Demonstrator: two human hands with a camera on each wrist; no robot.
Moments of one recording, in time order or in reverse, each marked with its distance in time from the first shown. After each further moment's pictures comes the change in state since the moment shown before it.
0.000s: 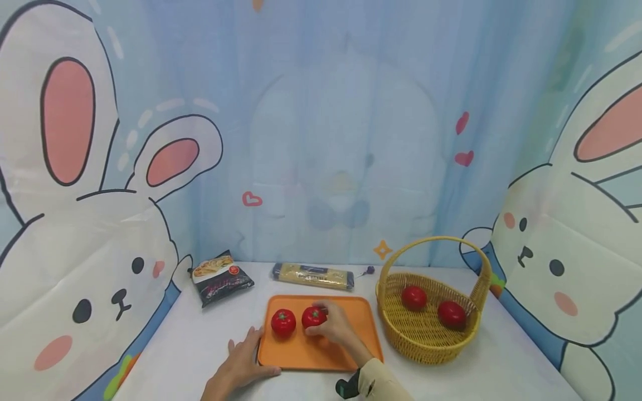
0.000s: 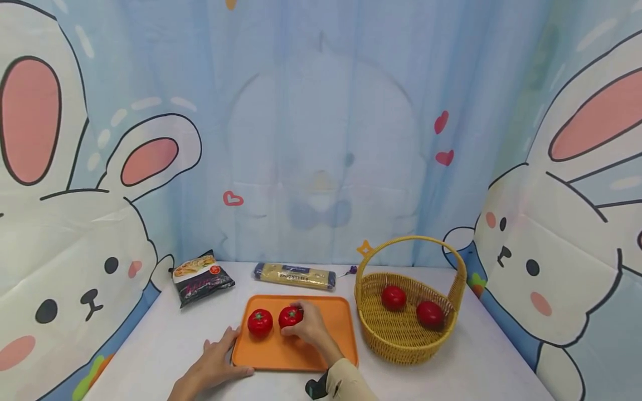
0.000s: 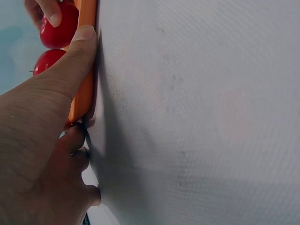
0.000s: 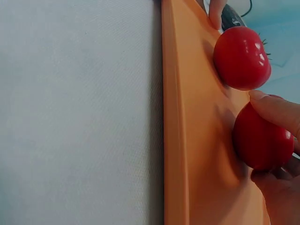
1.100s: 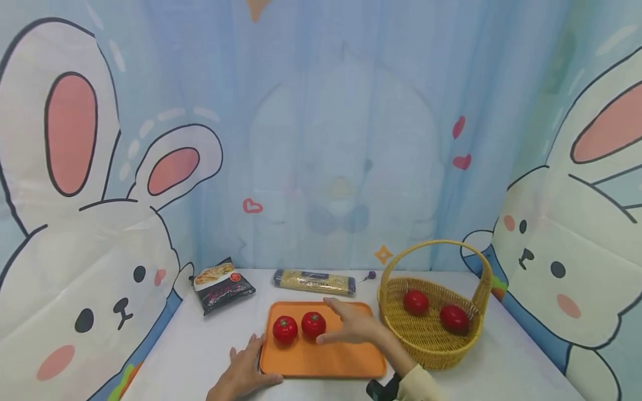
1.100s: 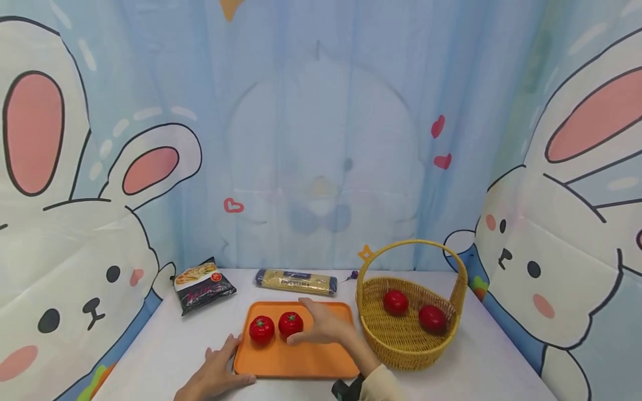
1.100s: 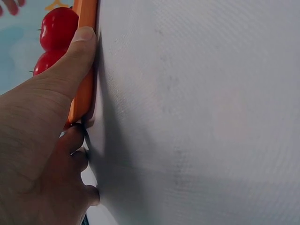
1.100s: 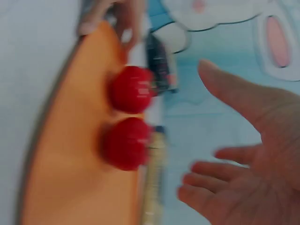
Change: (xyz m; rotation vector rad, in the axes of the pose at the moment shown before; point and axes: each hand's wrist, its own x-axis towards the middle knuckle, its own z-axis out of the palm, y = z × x) left_hand 0.004 -0.002 0.002 0.006 -0.025 -0.051; right_hand -0.036 -0.075 -0.089 -0.188 -0.407 -0.075
